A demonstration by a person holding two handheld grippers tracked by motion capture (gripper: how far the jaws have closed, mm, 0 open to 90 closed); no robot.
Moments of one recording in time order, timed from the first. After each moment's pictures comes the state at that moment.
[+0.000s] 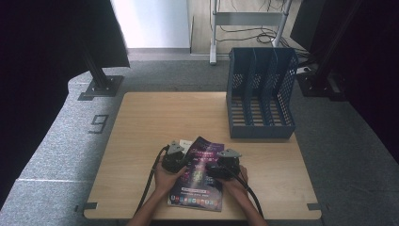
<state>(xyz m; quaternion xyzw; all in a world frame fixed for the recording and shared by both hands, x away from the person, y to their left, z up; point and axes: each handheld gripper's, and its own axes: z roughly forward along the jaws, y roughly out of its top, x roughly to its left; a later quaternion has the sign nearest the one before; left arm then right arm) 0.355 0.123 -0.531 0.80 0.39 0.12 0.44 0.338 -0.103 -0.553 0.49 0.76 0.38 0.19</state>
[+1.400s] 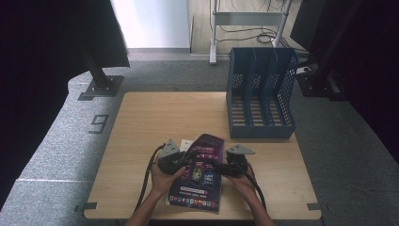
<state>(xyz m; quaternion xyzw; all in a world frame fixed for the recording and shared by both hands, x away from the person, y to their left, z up) 0.327 0.127 -0.480 0.78 0.31 0.13 0.53 0.334 -0.128 -0.523 0.46 0.74 0.45 0.17</state>
